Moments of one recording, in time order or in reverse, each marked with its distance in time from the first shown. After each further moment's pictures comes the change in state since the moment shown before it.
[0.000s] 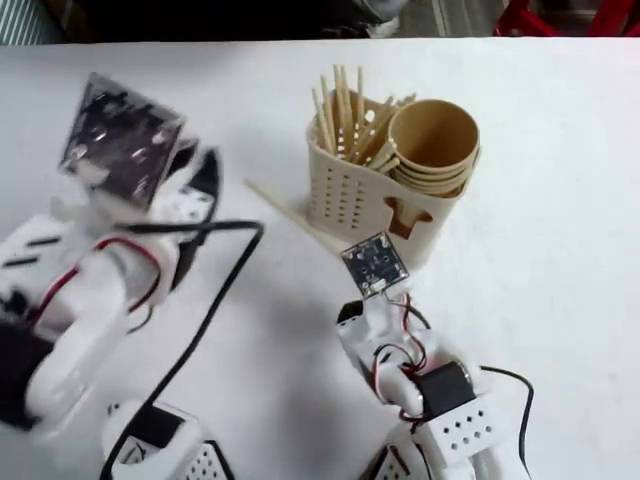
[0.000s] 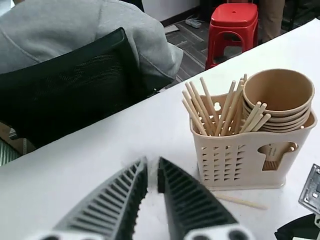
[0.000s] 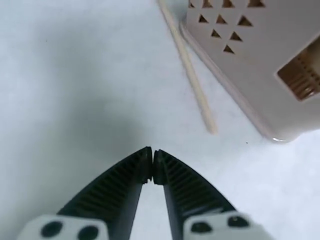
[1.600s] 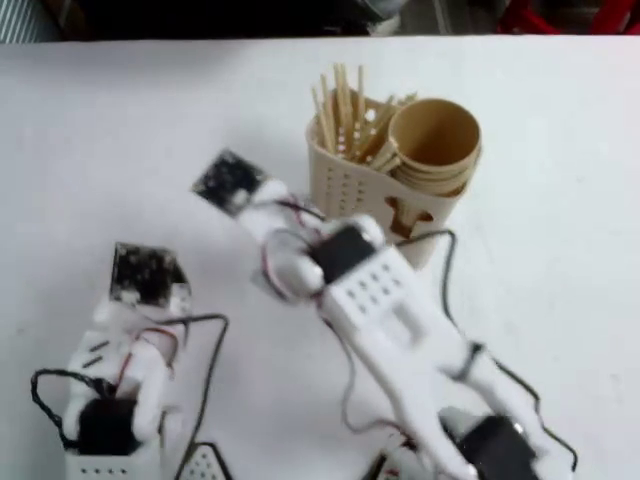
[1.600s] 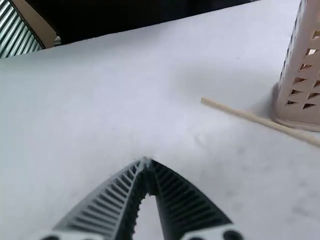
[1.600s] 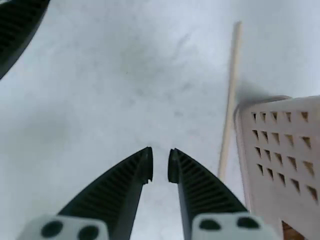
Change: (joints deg) left arm -19.5 -61.2 93.3 -27.5 0.0; right arm -14.9 63.1 -62.9 14.6 13.0
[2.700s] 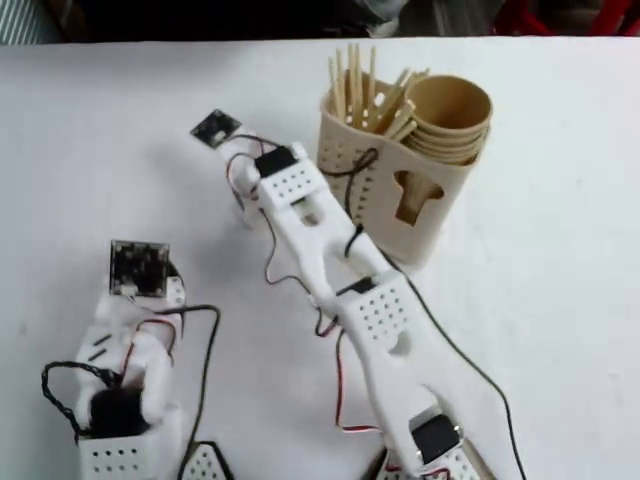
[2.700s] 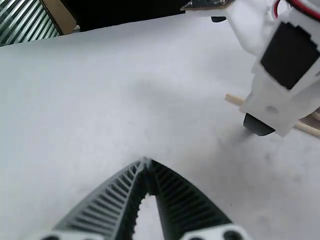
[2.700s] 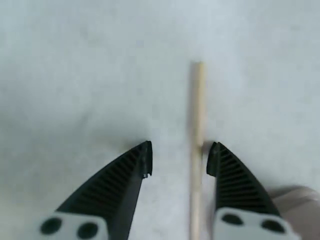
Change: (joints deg) left arm -4.6 -0.2 9.3 -10.0 -0.1; right arm 7.8 71.5 -65.3 2.5 -0.1
